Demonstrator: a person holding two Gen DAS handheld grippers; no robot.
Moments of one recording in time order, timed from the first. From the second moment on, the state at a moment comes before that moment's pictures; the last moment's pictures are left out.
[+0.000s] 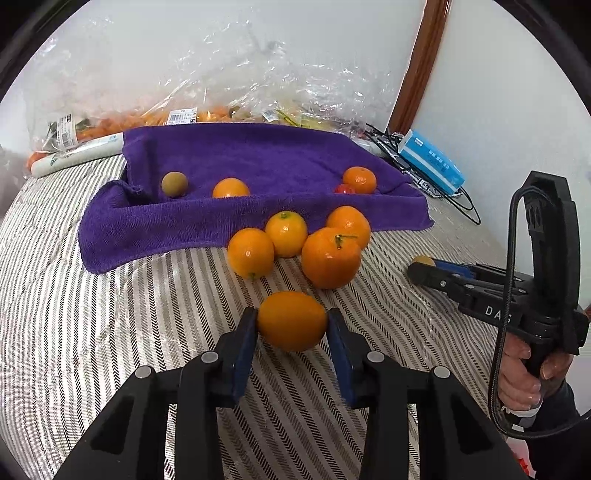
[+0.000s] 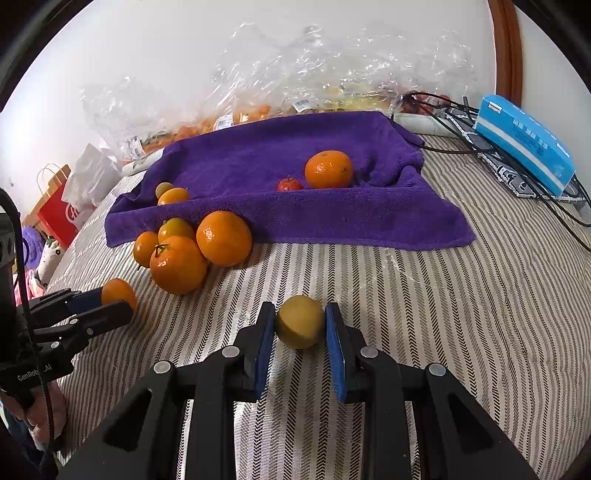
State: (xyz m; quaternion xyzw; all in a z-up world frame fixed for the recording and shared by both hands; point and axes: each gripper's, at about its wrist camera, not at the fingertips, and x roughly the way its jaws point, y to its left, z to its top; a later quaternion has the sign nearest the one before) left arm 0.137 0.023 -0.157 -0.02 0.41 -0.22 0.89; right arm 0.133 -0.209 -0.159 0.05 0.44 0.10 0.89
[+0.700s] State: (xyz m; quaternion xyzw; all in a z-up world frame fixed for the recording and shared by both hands) left arm 0.136 0.043 -0.143 -0.08 0.37 -0.21 0.90; right arm 0.132 -0.203 -0.158 0.04 0.44 0.11 0.89
